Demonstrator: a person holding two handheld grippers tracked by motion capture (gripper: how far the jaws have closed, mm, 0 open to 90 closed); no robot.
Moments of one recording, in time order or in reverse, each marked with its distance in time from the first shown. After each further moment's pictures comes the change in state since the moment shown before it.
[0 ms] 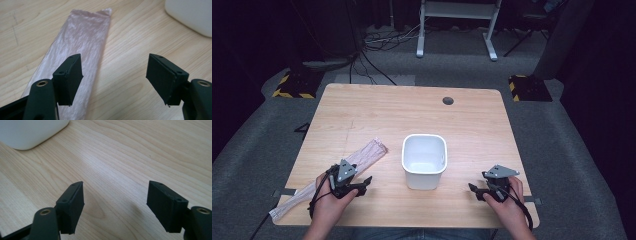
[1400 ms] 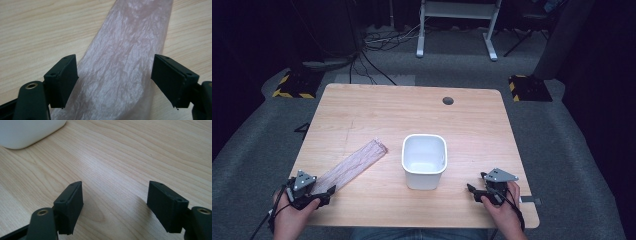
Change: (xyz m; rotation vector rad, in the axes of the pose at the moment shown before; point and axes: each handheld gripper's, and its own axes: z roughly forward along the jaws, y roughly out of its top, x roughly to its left) left arm 0.062 -0.068 -0.047 0.070 0.109 -0.184; right arm 0.004 -0.012 0.009 -0.061 -0.025 0.001
